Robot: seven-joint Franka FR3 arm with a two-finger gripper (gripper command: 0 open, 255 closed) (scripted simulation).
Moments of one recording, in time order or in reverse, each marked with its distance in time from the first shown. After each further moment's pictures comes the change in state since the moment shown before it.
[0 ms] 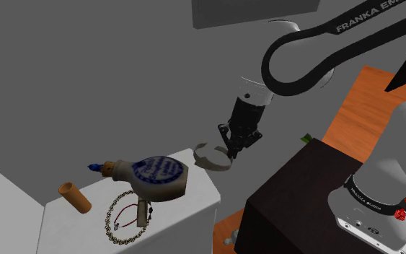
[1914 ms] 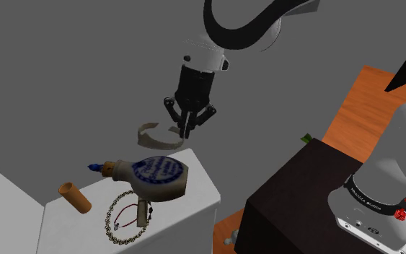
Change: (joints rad) arm -0.040 0.271 0.094 0.492 -0.180 -0.145 0.267
